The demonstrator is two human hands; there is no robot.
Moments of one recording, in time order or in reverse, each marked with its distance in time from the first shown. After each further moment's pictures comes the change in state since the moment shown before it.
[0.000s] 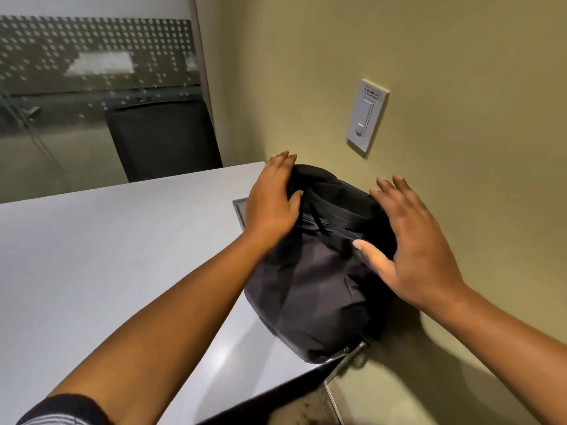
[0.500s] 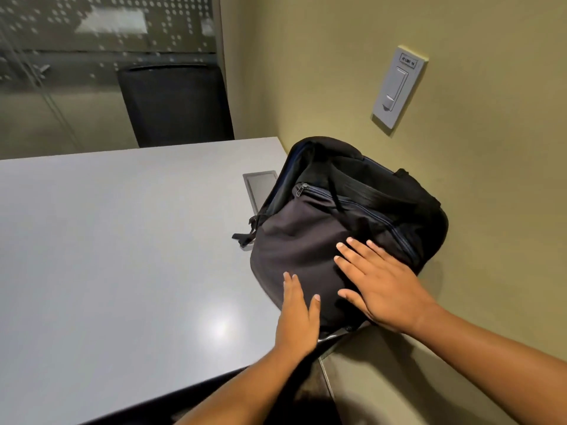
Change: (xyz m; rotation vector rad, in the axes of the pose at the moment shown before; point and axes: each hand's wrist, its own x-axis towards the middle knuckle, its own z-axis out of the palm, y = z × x) left_hand -0.233 -0.029 0.110 -0.231 -0.271 -0.617; right_hand -0.063 0.012 0.084 -0.371 -0.486 -0.347
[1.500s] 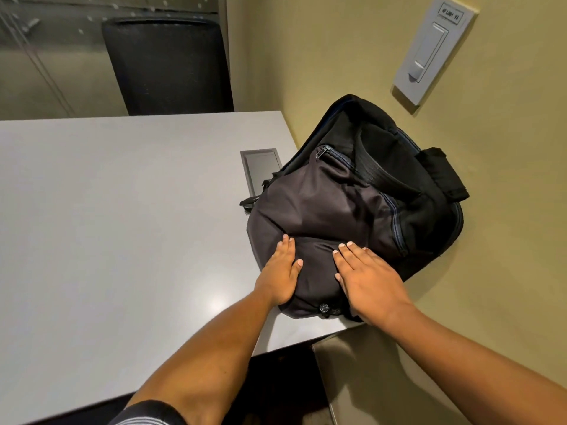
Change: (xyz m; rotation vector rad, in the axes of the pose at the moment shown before) left_hand 0.107 -0.051 0.000 0.222 -0.245 0.094; right_hand 0.027 -0.005 0.067 0.017 -0.030 0.144
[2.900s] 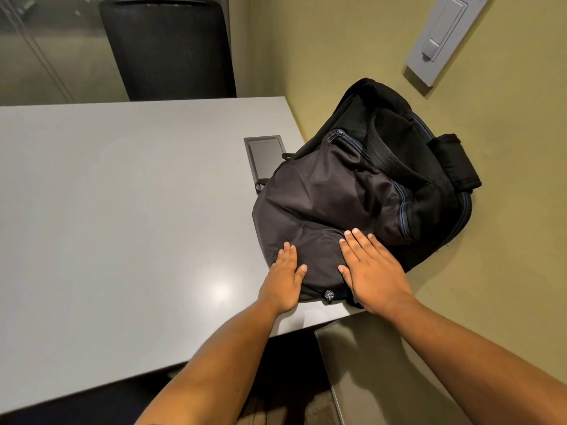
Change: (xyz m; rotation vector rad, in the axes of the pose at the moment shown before) left_hand -0.033 -0.013 0.022 -0.010 -0.041 -0.093; right_hand -0.001 -0.003 0.020 -0.008 -0.231 0.038
